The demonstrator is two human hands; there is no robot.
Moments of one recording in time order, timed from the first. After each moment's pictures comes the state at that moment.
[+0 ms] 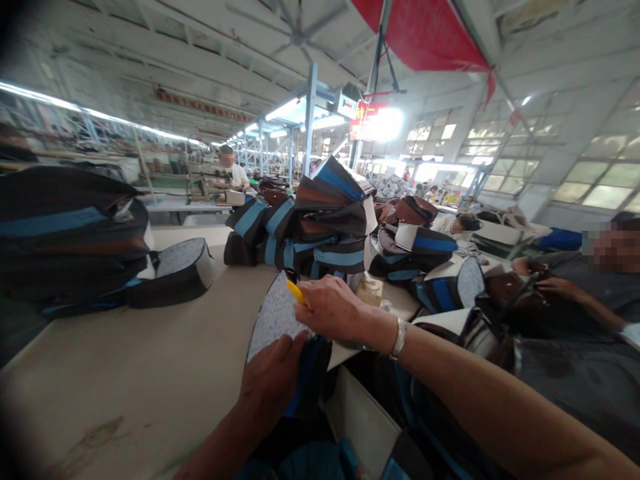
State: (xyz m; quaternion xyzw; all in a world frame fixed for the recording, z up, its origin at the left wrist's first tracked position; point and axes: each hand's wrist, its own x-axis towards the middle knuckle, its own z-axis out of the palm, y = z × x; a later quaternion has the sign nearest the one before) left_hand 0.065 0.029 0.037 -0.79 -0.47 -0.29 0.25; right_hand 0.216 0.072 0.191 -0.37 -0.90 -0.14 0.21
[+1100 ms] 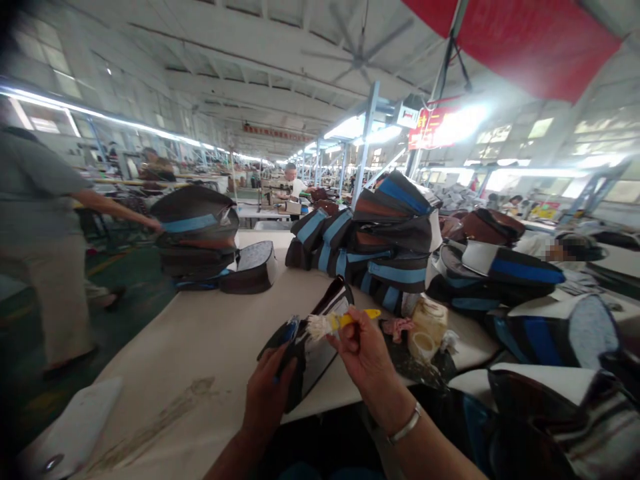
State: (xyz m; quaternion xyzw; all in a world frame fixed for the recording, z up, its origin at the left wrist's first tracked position) left_hand -0.036 -0.003 -0.016 -0.59 -0.59 -0.55 -0.03; right_hand 0.136 0.066 0.096 -0.28 -0.27 0.73 0.56
